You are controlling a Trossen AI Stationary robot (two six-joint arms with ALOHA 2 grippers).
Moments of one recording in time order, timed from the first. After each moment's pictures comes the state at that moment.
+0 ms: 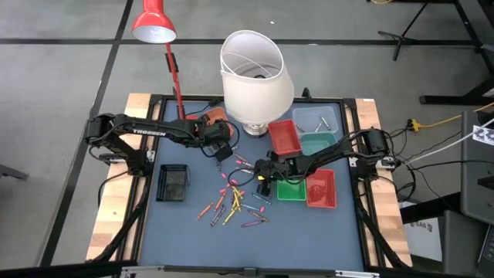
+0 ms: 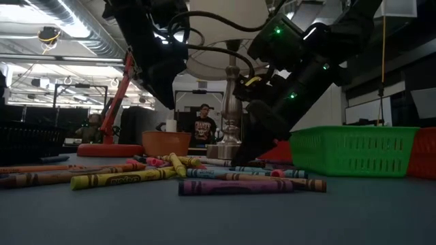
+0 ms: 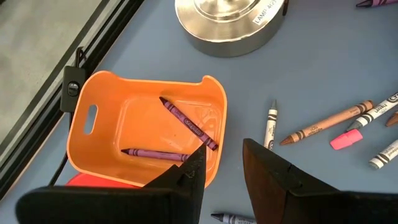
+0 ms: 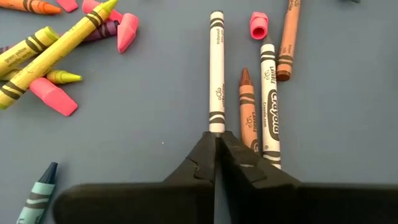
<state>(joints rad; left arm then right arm) 0.16 1.50 1.03 -0.61 -0.45 -0.31 0.10 1.89 0.90 0.13 0.21 0.28</state>
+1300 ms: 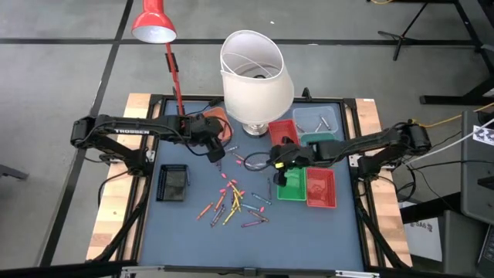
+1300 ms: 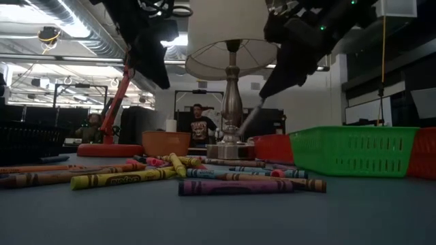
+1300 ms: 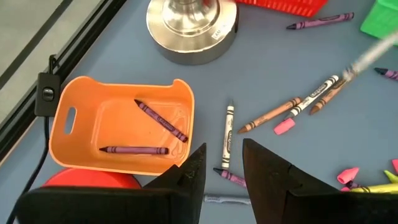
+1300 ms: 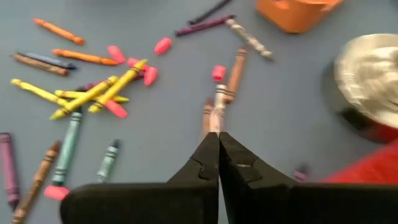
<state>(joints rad) 0.16 1.34 1.03 -0.67 -0.29 -0.30 0.07 1.45 0.90 -0.24 0.17 0.23</state>
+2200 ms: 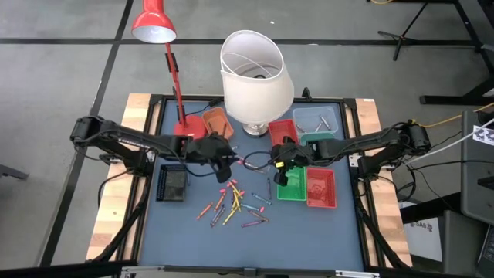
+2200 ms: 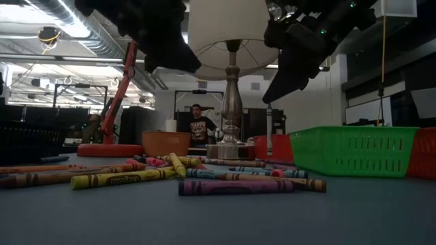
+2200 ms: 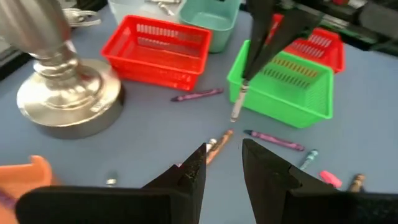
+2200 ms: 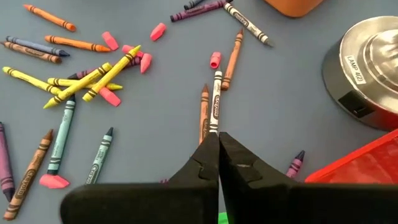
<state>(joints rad) -0.06 1.34 0.82 -0.04 -0.27 -0.36 0.06 1.46 0.90 -0.27 0.14 0.23</state>
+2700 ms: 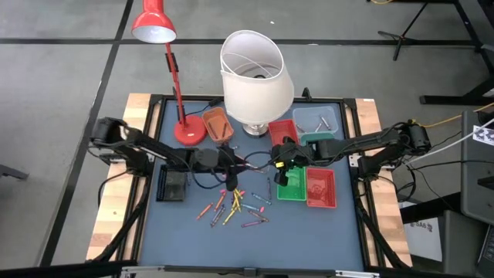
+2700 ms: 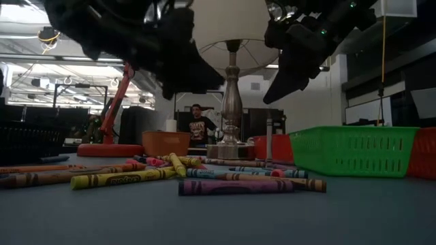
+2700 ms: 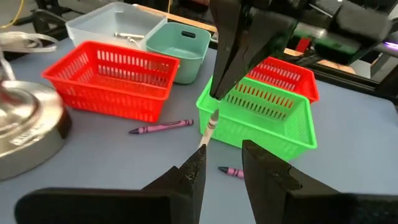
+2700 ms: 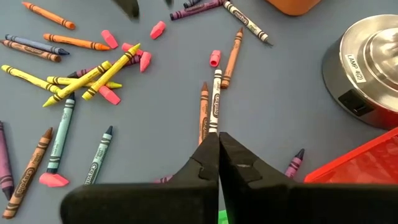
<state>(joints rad) -0.09 1.60 0.65 0.62 -0.27 -0.33 0.06 1.46 0.90 -0.27 0.14 0.23</state>
